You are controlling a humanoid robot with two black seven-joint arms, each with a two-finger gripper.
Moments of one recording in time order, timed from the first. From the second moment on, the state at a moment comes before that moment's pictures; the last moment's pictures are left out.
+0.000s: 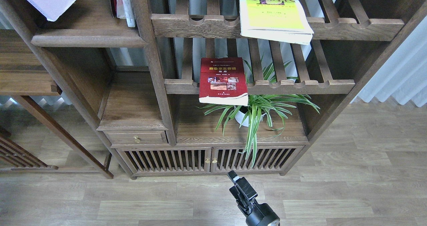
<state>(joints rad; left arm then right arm) -0.76 0.72 -1.45 -1.16 0.31 -0.43 0.49 -0.15 0.01 0.82 0.96 0.15 0.58 0.11</state>
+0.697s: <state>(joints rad) -0.98 0.57 -1.35 -0.92 0.39 -0.39 0.49 -0.15 0.01 0.81 0.96 0.15 0.58 0.11</state>
